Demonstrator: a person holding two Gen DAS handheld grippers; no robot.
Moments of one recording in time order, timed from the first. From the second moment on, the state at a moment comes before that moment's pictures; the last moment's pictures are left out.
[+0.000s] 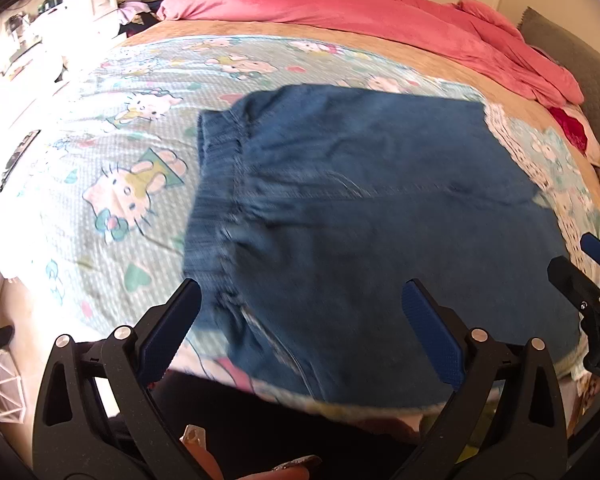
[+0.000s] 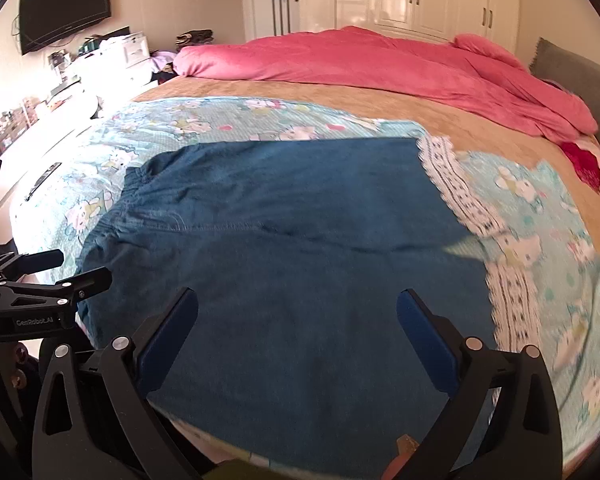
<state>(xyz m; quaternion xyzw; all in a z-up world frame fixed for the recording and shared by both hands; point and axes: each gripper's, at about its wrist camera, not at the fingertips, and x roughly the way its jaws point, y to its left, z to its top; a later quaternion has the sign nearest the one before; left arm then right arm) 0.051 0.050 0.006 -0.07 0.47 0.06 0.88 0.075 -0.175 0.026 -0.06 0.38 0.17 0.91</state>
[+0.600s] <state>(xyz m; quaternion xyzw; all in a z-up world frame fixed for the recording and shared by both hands) 0.146 0.139 0.013 -0.08 0.48 0.11 0.87 0.197 -0.116 0.028 -0.11 0.38 0.23 0.89</state>
